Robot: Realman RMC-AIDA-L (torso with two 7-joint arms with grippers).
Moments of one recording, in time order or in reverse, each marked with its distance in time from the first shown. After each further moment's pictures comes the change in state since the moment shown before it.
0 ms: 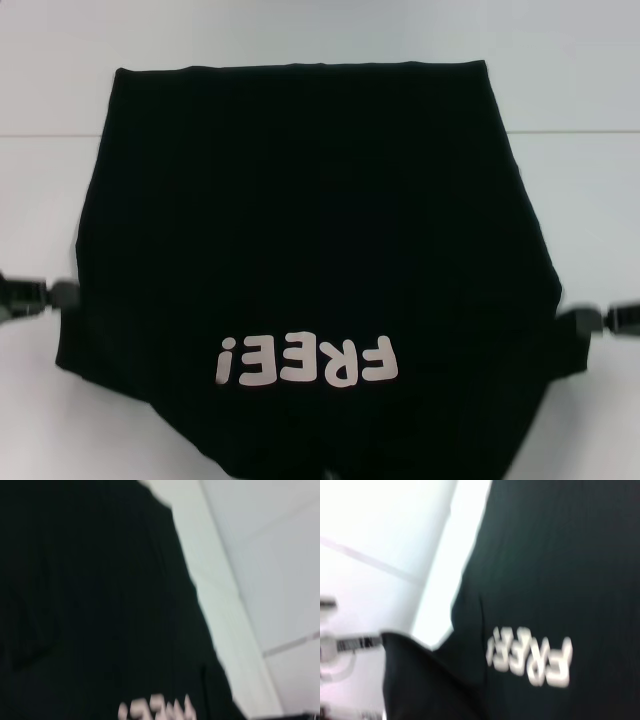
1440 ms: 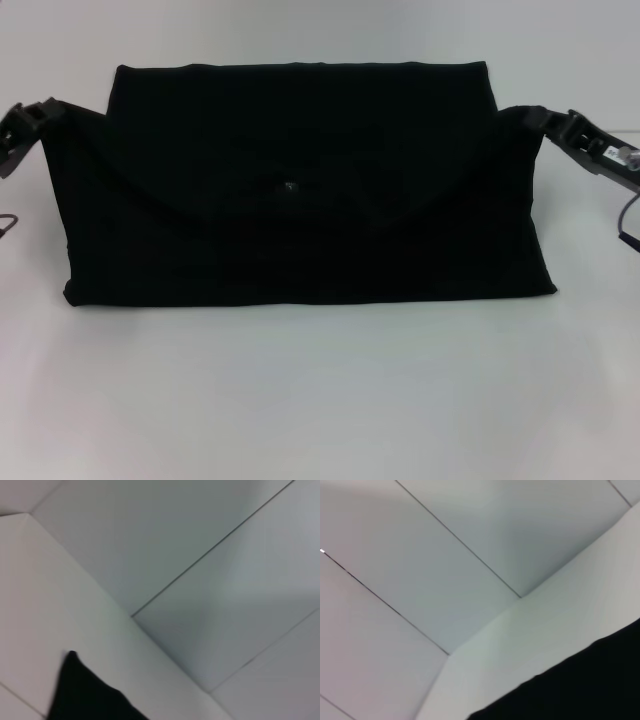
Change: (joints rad) left arm -0.108 -0.119 -0.055 -0.352 -0.585 -0.882 0.370; right arm 0.113 0.193 0.017 0.186 0.586 0.825 -0.385
